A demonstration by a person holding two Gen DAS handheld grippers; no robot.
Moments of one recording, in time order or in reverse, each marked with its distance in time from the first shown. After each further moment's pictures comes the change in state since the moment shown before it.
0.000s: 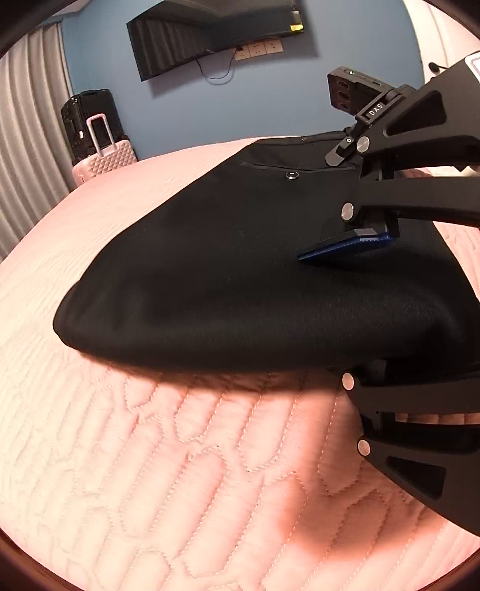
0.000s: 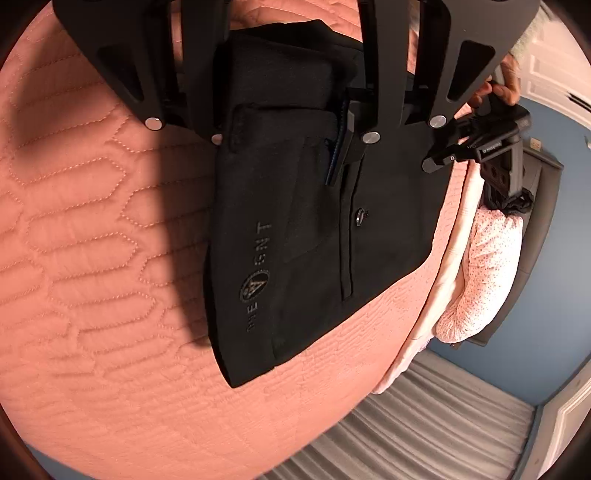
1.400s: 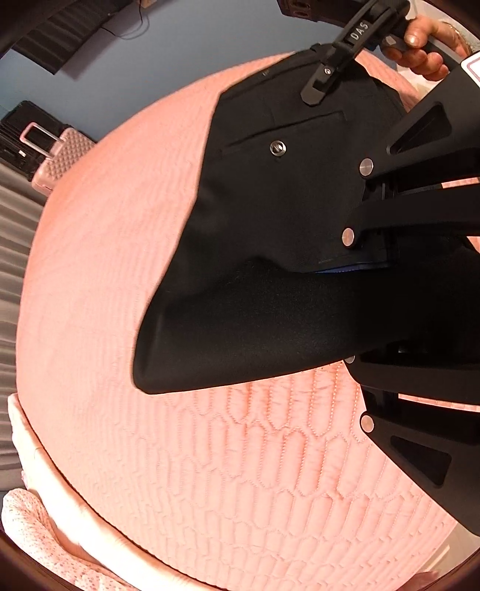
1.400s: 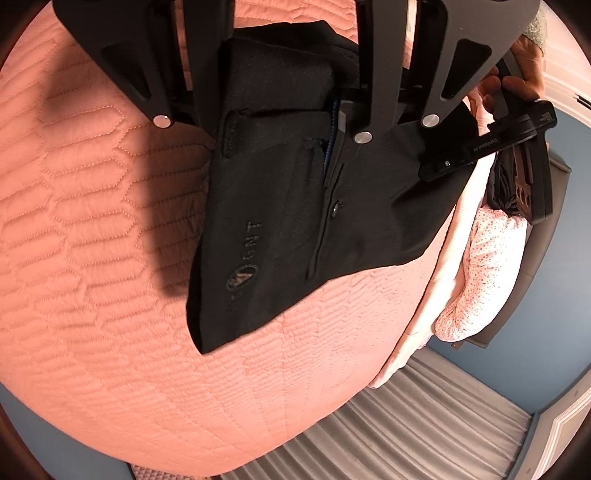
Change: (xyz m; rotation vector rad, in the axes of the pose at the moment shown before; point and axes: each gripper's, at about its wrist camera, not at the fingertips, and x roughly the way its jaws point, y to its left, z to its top) left arm -0.045 -0.110 -0.001 0.336 -0.065 0.402; right arm -0.035 0.044 0.007 -0.075 -0.051 -0.057
